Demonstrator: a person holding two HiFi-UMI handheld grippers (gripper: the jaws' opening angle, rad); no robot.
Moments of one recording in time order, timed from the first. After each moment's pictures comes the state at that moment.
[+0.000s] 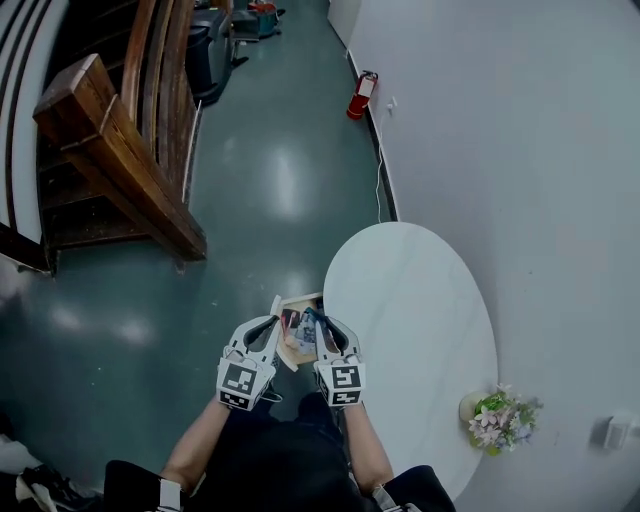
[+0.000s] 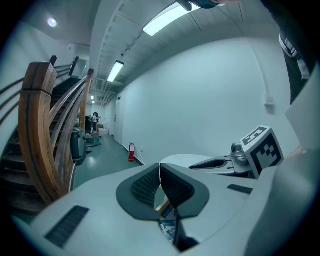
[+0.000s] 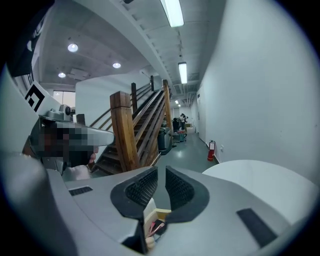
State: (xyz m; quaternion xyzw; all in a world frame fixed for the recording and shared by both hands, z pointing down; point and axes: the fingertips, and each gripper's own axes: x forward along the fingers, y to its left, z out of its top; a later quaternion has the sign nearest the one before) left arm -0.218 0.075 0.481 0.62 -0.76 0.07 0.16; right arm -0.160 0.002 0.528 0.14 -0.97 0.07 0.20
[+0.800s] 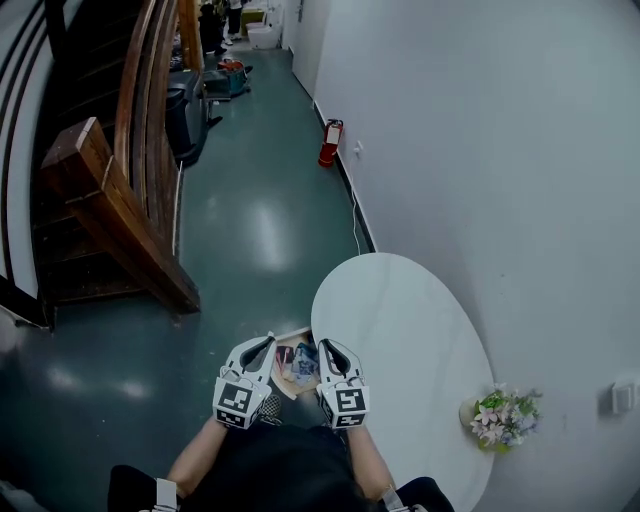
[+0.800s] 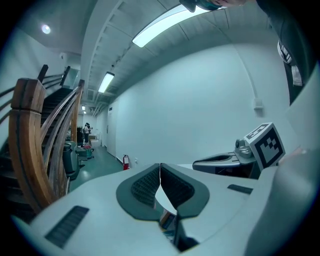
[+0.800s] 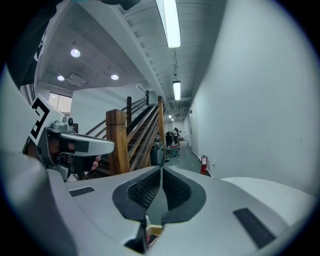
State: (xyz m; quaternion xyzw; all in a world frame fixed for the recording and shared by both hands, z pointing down) left arm -0.203 0.075 0.410 0.66 -0.75 0.07 0.10; right arm -0.128 -0.001 0.443 0.19 -0.97 0.05 0.11
